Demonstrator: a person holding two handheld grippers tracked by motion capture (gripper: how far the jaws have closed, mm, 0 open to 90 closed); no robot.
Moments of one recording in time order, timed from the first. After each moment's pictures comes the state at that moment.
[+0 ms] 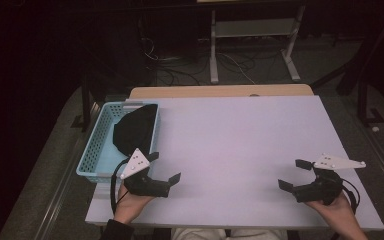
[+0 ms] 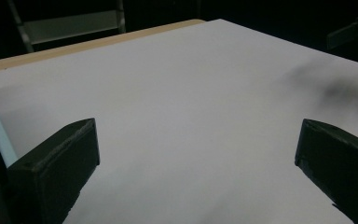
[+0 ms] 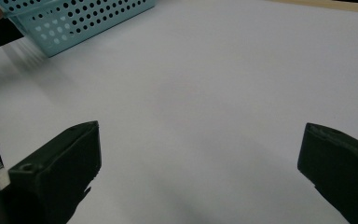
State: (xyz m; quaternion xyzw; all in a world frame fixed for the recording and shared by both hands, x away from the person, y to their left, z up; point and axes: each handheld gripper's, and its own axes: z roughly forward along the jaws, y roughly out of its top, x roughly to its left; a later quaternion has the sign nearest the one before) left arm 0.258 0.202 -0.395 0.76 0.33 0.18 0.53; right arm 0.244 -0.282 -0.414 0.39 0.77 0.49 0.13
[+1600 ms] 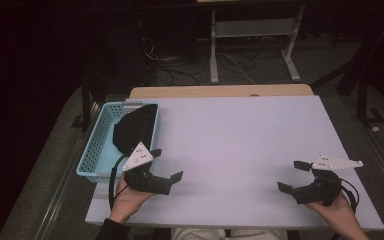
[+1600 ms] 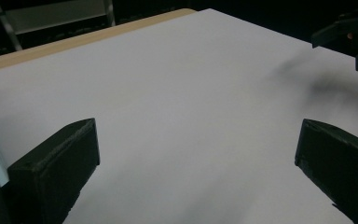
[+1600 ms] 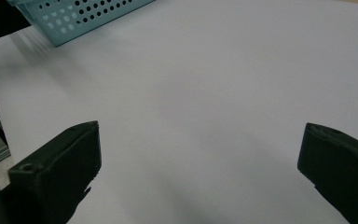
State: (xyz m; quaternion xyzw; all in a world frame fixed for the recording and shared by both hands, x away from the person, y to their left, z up) left arm 0.262 0.194 -0.368 0.79 0.32 0.16 0.51; right arm 0.245 -0.281 -0.415 0.38 0.78 0.48 0.12
